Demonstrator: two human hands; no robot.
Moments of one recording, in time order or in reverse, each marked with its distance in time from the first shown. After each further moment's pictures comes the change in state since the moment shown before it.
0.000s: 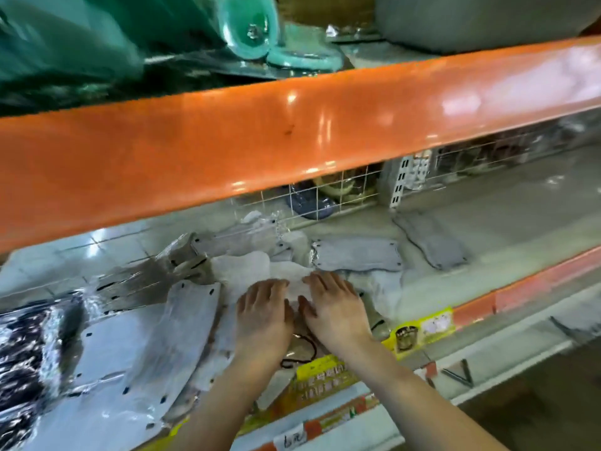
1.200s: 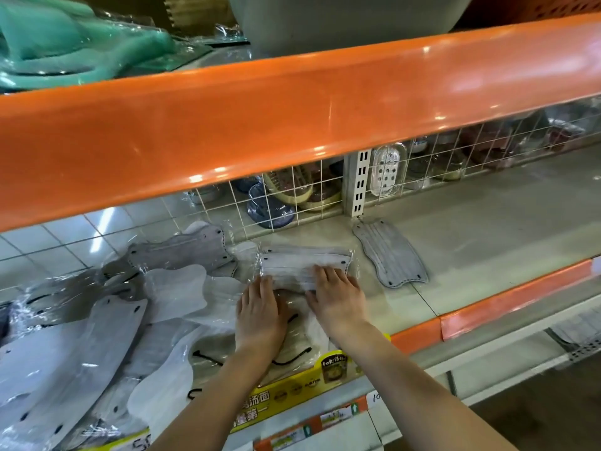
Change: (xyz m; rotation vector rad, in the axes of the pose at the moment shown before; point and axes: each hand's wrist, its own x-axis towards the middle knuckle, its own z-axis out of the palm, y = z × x) left_hand 0.049 0.093 0.077 -0.095 -0.157 -0.240; right_hand 0.030 0.136 -0.019 -0.105 -0.275 0.090
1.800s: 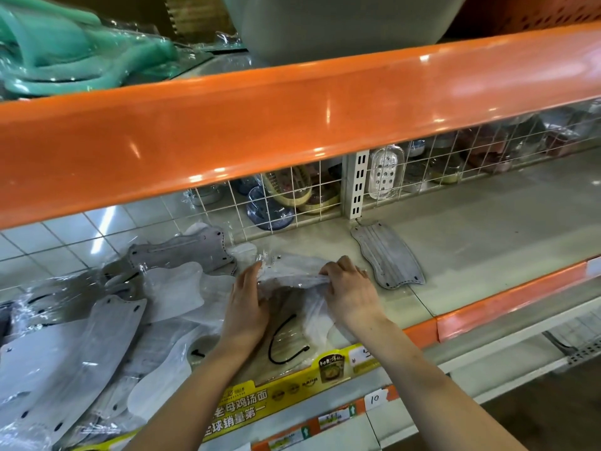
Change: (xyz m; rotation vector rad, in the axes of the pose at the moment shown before) left_hand 0.012 -0.019 -0.014 -0.311 0.054 0.051; right_hand -0.007 0.017 -0.033 0.173 0.011 0.008
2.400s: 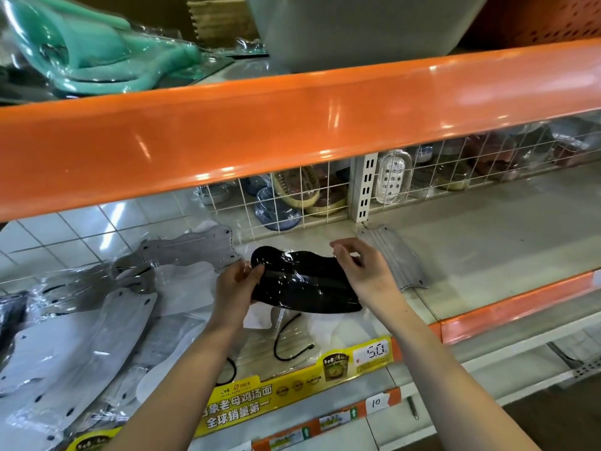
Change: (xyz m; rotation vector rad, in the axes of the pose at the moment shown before) left_hand 0.008 0.016 -0.032 -0.752 0.138 -0.276; right_hand 0.011 0.004 -0.026 0.718 0.191 0.028
